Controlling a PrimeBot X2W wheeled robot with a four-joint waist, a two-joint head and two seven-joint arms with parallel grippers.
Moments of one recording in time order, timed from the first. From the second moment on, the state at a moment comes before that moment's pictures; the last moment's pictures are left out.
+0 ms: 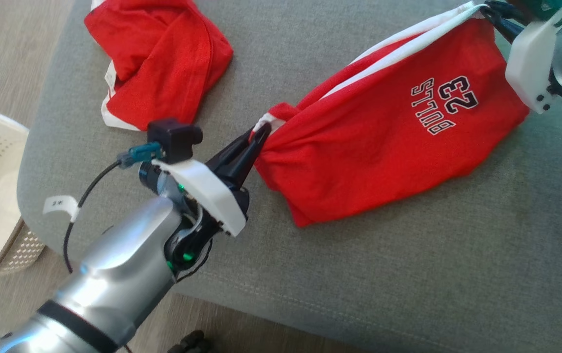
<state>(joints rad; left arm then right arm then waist) -0.69 0.28 -0.97 0.46 -0.96 -0.11 -0.22 -1.27 -0.74 1.29 0.51 0.63 0.13 0.26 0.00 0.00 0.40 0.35</state>
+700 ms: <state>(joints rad) -0.79 0.18 -0.96 0.62 -0.95 -0.12 -0.25 -1.32 -0.64 1.29 0.74 0.55 0.13 0.15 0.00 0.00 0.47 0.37</state>
